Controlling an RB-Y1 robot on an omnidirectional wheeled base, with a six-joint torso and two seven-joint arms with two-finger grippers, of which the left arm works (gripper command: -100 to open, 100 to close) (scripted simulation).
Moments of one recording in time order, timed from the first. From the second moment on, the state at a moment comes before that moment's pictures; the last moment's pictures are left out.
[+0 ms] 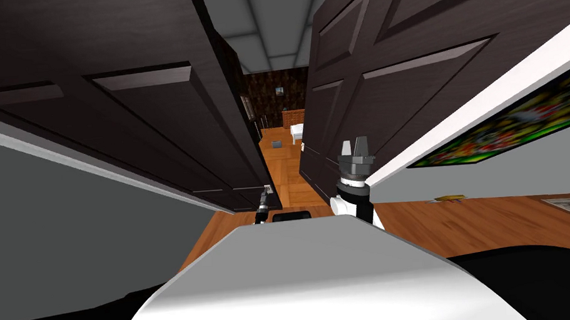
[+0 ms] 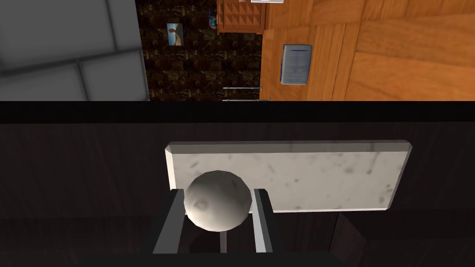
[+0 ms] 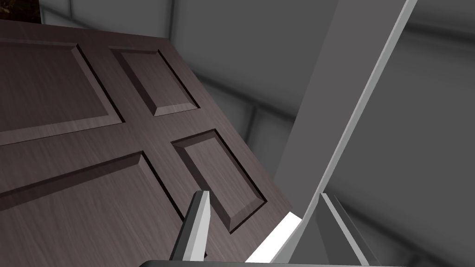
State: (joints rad) arm 0.22 0.04 -0.13 -1.04 0.01 -0.74 -0.01
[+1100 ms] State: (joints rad) arm 0.20 0.07 -0.10 -1.02 0.04 -0.74 -0.03
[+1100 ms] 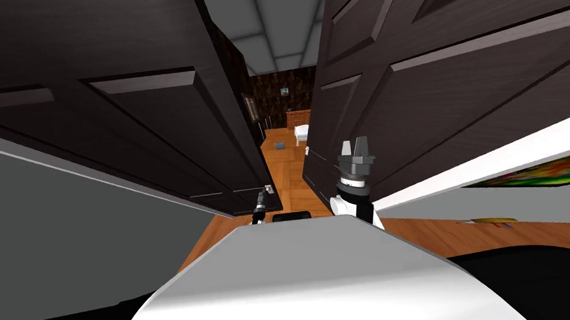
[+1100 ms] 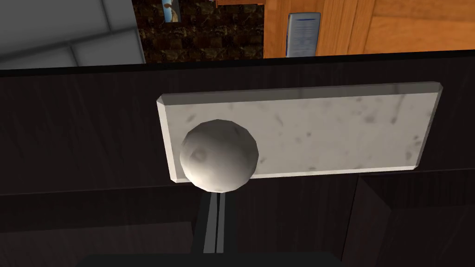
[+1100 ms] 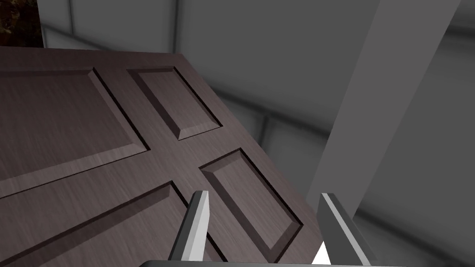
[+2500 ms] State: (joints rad) arm 0.22 0.05 -0.10 -1.03 0.05 -0.76 -0.03
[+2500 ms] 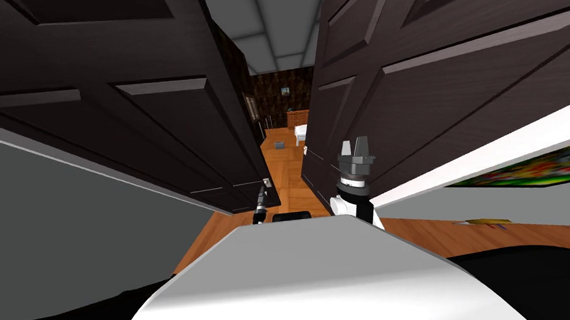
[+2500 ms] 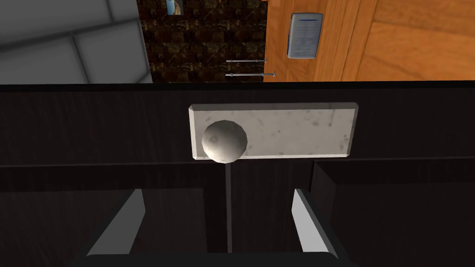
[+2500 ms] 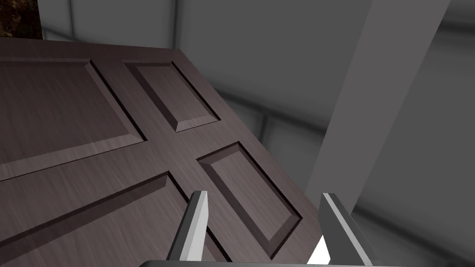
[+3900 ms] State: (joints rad) arm 0.19 0.05 -0.10 -0.98 0.07 -0.77 -0.05
